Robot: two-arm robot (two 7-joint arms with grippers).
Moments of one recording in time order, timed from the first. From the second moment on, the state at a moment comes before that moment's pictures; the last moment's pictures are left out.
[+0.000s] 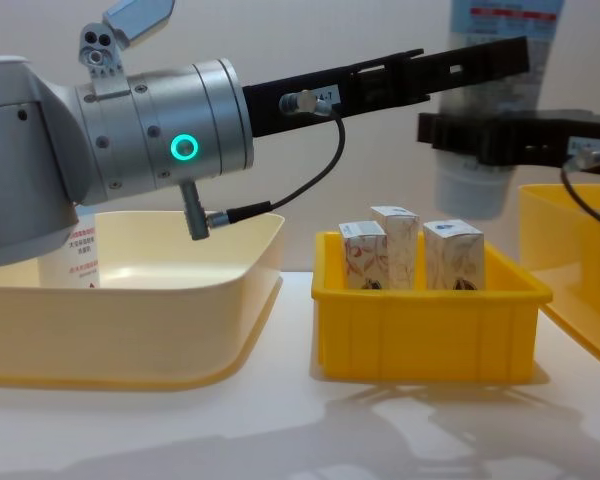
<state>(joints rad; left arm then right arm) -0.57 0.24 0.49 -1.40 -0.64 0.13 -0.81 0.21 0.39 -0.33 -1.79 0.41 0.24 0.25</state>
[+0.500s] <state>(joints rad) -0.57 0.24 0.49 -1.40 -0.64 0.13 -0.81 0.17 0.37 -0.24 -1.82 0.36 0.22 0.12</state>
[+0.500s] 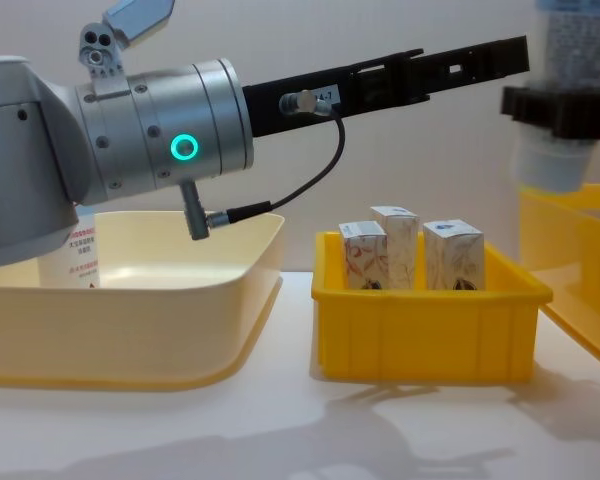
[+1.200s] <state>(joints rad) -0.57 0.24 0.49 -1.40 -0.64 0.13 -0.81 0.15 0.35 -0.15 -1.79 0.22 0.15 -0.06</state>
